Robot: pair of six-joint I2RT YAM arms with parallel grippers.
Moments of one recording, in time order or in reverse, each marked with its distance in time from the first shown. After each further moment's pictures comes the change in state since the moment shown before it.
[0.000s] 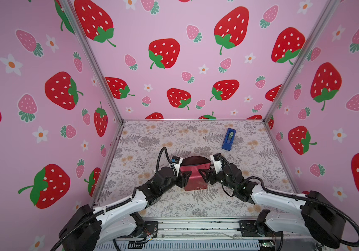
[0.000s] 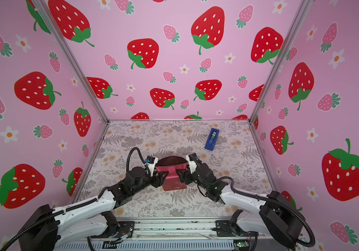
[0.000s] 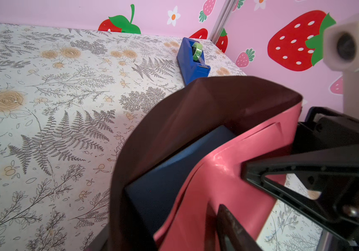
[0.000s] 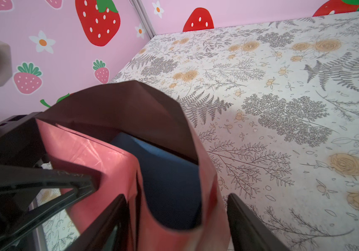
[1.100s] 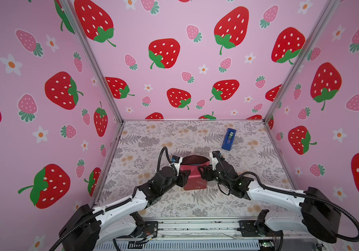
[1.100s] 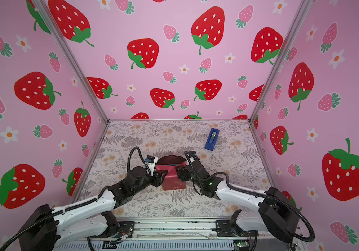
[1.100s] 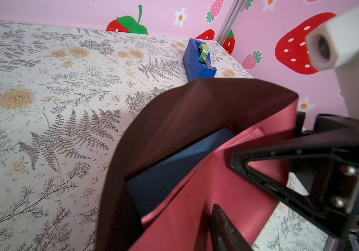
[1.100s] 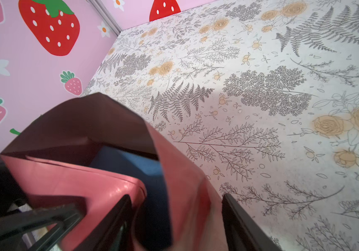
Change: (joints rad) left arm -0.016 -0.003 0.015 -0.034 -0.043 -0.021; right arm 0.068 0.065 0.146 -0.218 0.165 0.204
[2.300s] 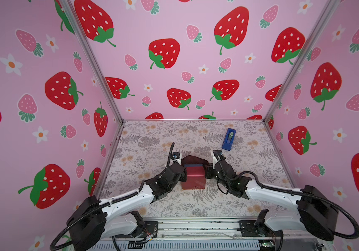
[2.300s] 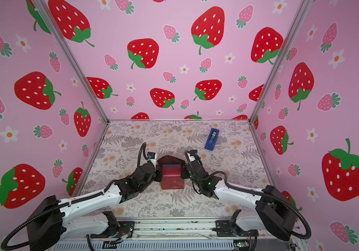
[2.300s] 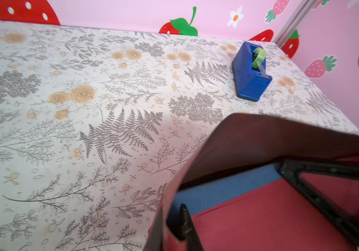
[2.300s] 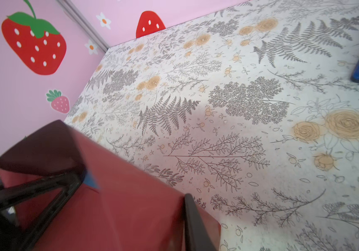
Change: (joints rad) left arm -0.078 0.126 0.156 -0.174 -0.314 -0.109; right arm 0.006 0.022 0.004 0.029 0.089 0.035
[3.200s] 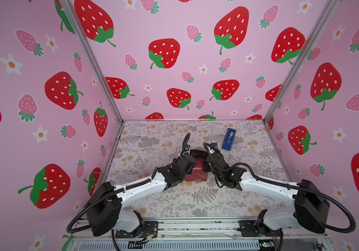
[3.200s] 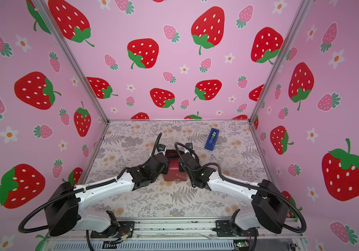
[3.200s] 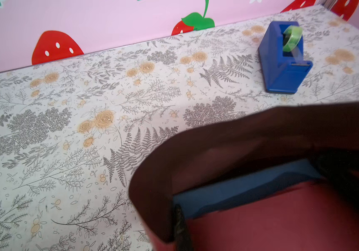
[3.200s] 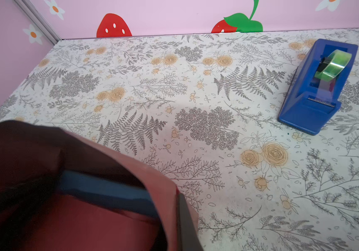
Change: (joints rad) left arm -0.012 0.230 0.281 -0.194 -0.118 0.122; right arm 0.015 0.103 0.240 -0.266 0.216 -0.135
